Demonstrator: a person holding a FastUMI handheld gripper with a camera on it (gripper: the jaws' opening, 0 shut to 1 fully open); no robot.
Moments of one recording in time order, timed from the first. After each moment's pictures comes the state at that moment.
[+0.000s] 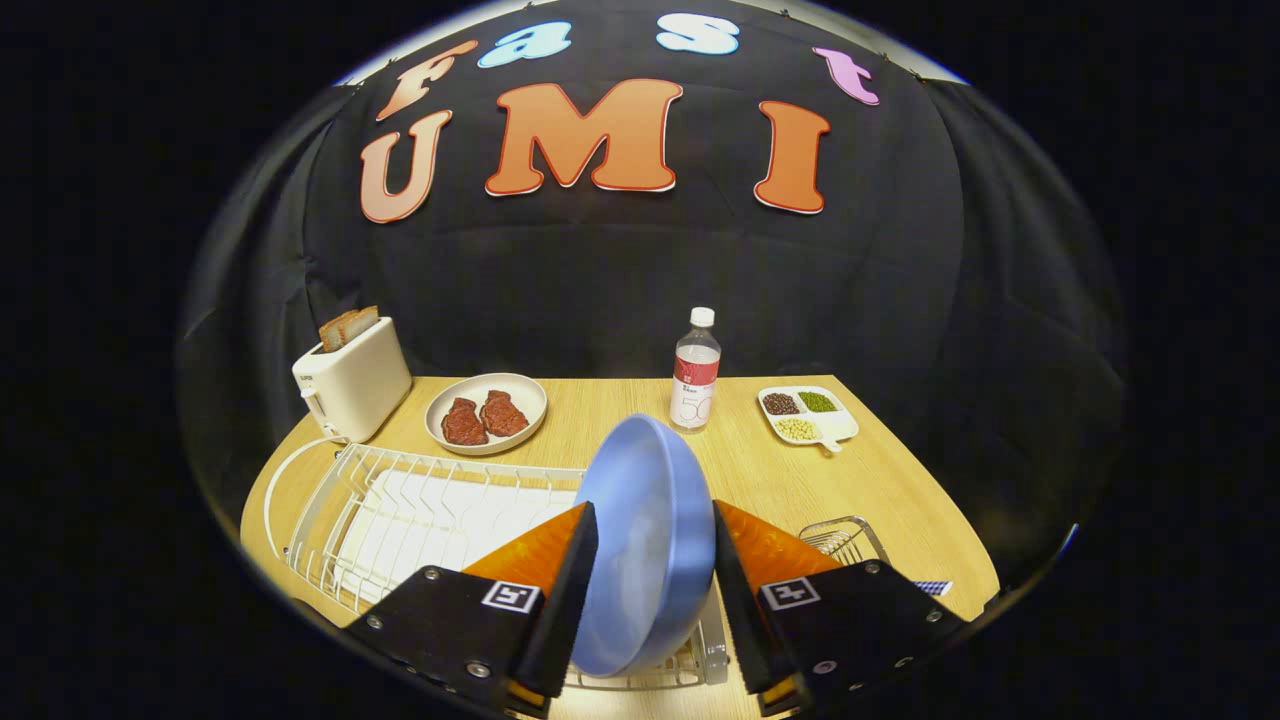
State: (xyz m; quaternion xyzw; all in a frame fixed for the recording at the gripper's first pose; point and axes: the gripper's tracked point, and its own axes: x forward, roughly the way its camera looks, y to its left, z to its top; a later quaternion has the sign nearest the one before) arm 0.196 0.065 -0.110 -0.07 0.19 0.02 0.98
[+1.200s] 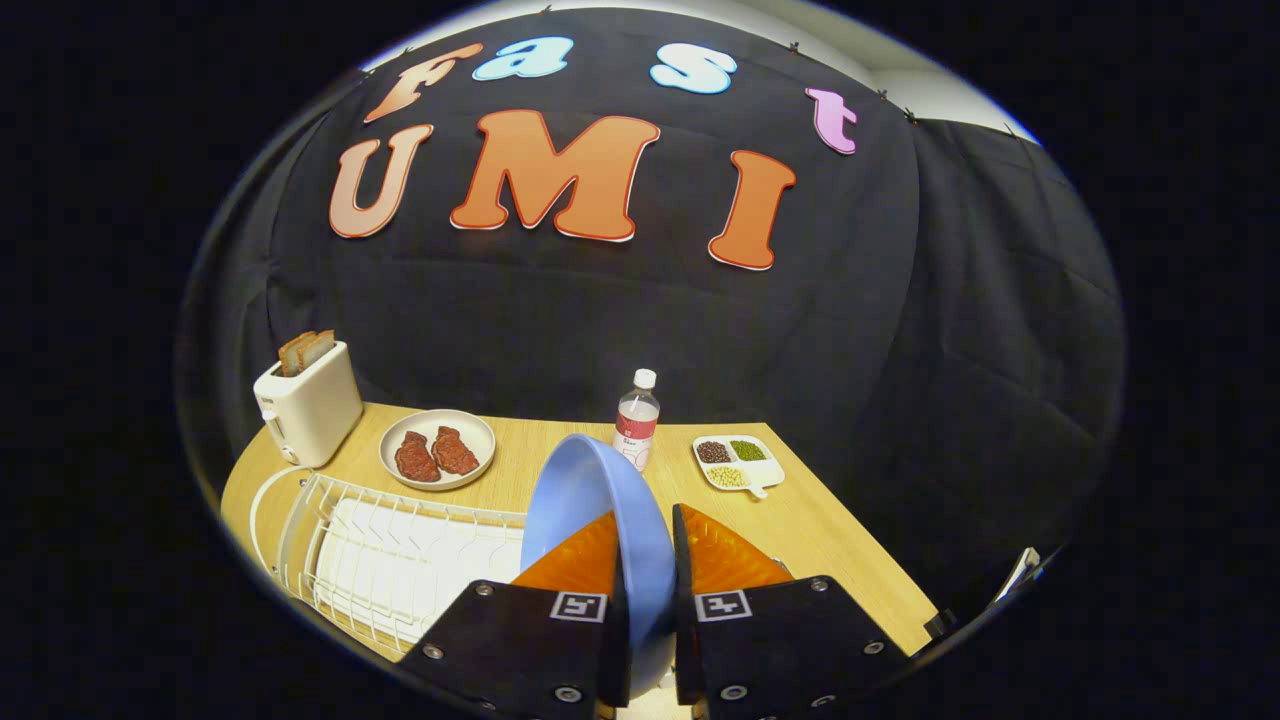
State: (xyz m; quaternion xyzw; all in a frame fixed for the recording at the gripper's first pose) arm 0.169 0.047 -0.035 -0.10 0.14 -0.06 0.98
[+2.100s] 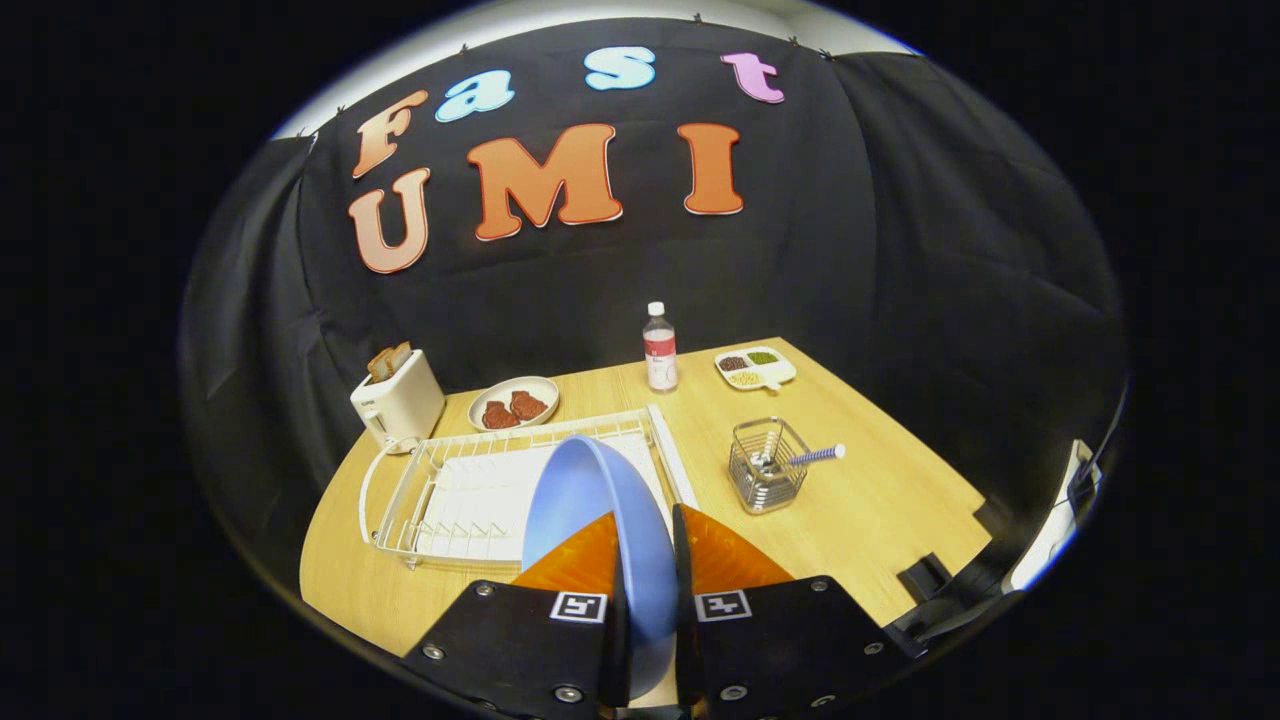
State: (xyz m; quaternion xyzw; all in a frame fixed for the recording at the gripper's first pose) arm 0.005 0.047 -0.090 0.04 0.20 -0.01 0.98
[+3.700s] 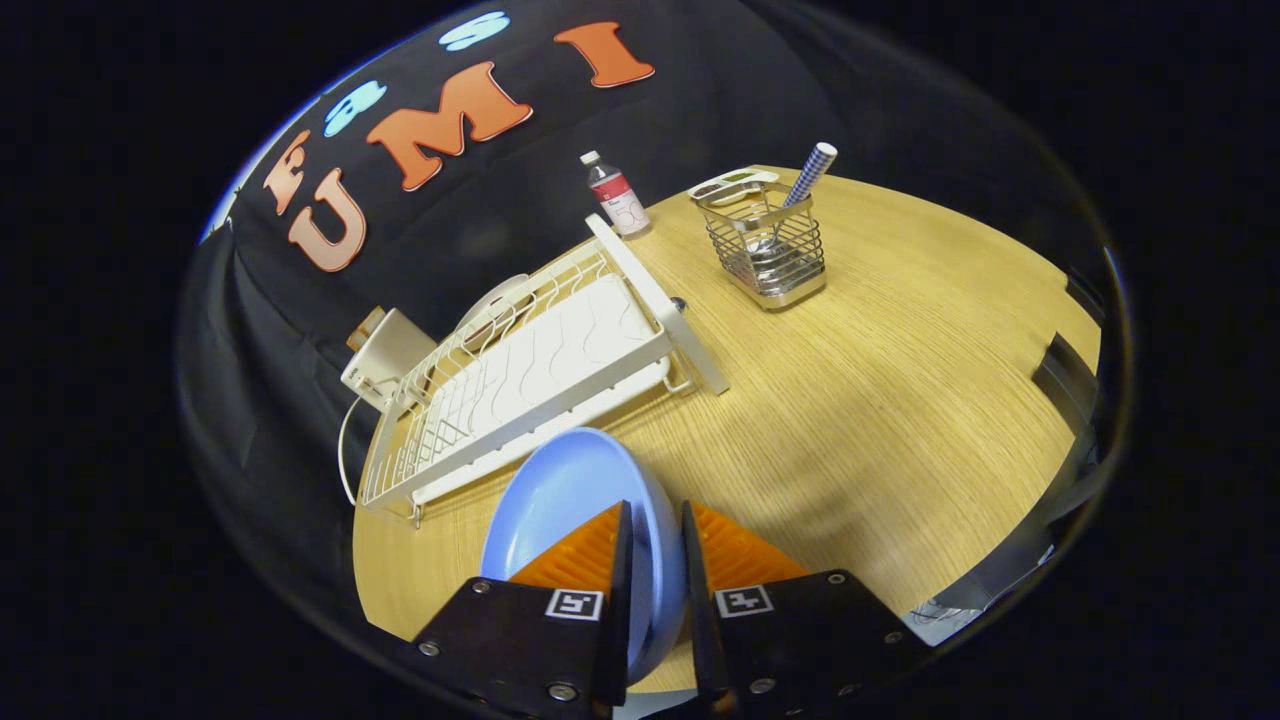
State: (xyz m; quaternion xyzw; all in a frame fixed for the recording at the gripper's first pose) arm -0.011 0.047 -0.256 0.19 0.34 0.01 0.92
